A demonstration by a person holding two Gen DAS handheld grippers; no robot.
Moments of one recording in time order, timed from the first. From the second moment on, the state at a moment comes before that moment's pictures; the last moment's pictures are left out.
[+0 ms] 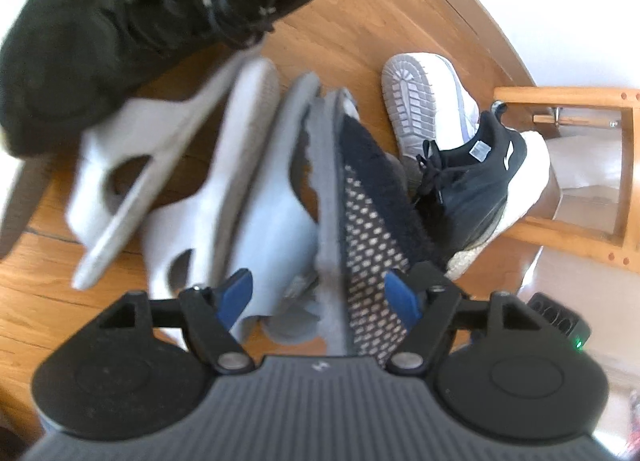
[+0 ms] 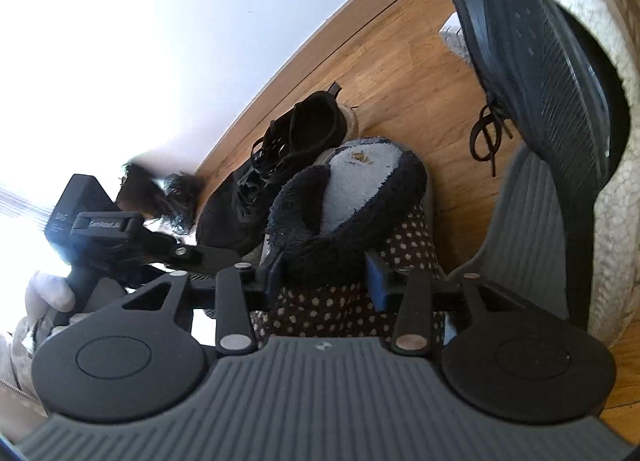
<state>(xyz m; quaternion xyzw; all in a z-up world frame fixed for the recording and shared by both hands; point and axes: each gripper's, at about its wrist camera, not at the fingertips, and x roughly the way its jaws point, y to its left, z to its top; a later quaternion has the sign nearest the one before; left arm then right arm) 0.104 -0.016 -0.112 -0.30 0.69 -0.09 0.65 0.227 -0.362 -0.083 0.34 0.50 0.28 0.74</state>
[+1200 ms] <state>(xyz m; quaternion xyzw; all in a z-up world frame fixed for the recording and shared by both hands) -0.001 0.276 -0.084 -0.28 0.66 0.03 0.70 0.190 -0.275 0.033 0.29 0.47 0.27 0.79</state>
